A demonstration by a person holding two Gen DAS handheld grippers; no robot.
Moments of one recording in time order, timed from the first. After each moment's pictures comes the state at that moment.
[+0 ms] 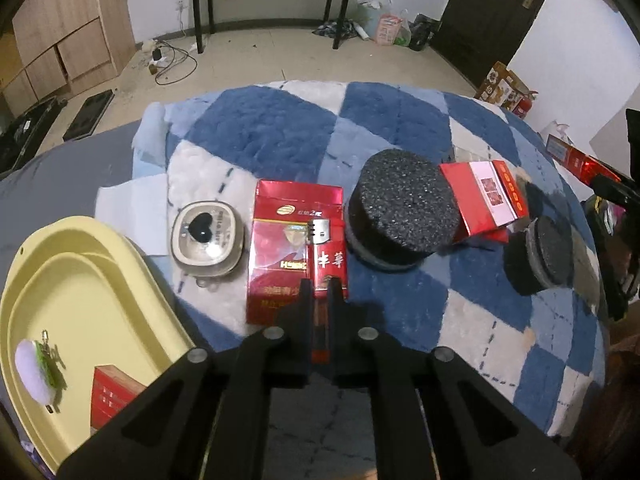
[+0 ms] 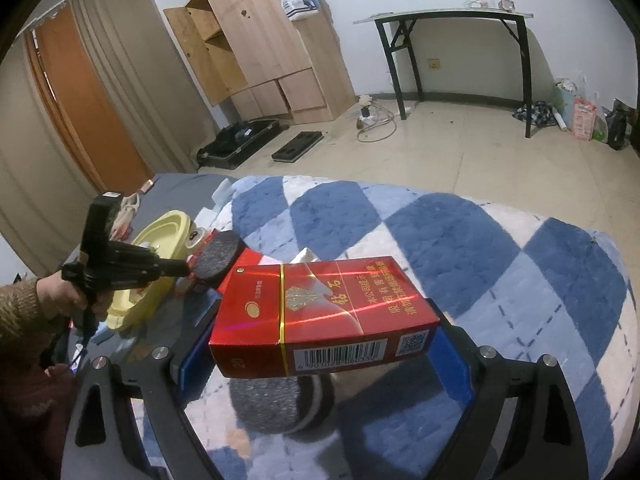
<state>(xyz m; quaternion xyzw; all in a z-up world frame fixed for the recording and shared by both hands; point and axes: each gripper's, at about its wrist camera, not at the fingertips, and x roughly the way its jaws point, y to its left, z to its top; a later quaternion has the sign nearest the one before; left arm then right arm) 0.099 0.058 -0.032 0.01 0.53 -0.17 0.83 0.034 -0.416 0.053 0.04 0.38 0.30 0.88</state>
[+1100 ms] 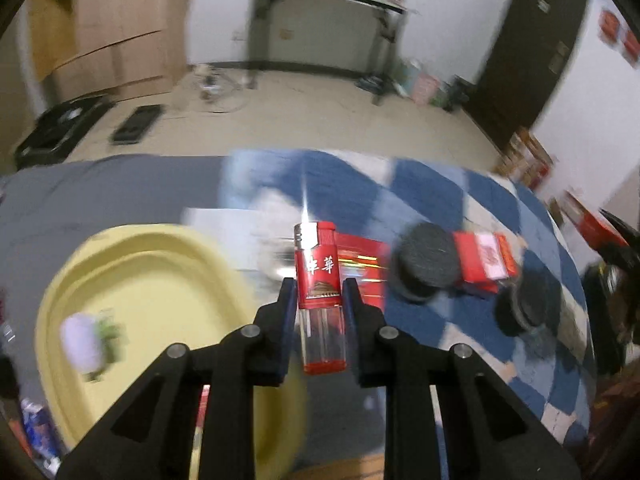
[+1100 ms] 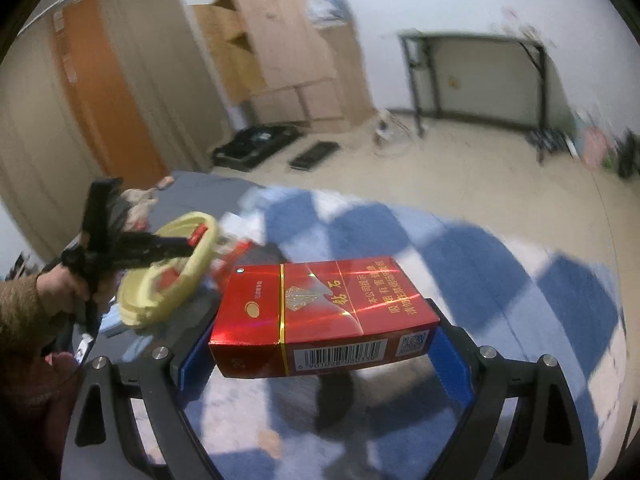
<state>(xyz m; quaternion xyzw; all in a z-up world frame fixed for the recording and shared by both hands) 0.070 0.130 0.031 -0.05 0.46 -0.08 0.88 0.004 -0.388 0.099 0.00 0.34 0.33 0.88</state>
